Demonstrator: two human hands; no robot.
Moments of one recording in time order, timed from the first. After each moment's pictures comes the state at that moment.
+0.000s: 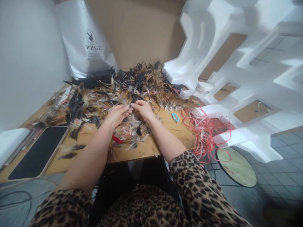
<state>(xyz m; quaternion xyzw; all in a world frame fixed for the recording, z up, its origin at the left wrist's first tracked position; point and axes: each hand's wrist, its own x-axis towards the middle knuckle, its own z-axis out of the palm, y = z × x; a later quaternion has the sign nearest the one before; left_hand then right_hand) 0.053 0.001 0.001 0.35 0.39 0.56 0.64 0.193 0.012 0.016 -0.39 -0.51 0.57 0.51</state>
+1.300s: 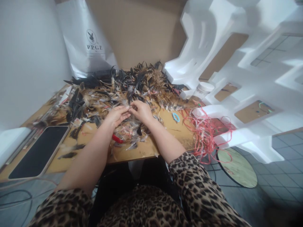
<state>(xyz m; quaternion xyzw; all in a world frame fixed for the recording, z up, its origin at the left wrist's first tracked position) 0.052 -0.002 0.004 0.31 0.41 0.53 0.67 0.200 0.004 0.018 -0.45 -0.82 0.09 0.35</state>
